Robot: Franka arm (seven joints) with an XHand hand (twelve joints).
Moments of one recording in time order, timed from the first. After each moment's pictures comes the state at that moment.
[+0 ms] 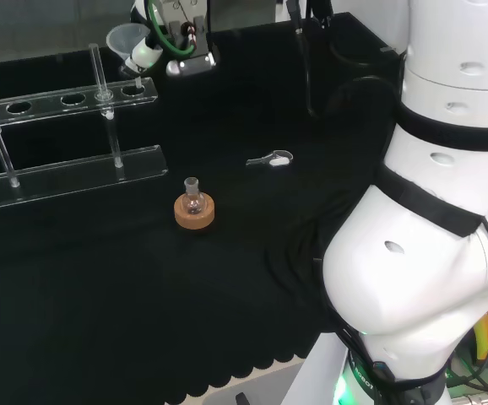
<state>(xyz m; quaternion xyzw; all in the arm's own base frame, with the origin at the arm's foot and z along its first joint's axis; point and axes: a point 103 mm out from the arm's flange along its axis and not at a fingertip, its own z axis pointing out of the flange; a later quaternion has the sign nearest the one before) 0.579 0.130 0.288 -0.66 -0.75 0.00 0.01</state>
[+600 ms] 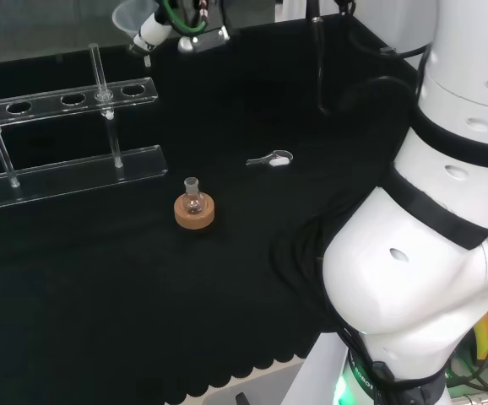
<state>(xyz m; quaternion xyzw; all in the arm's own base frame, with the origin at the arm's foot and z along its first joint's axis) 0.559 0.110 0.340 -0.65 -0.76 0.00 -0.02</state>
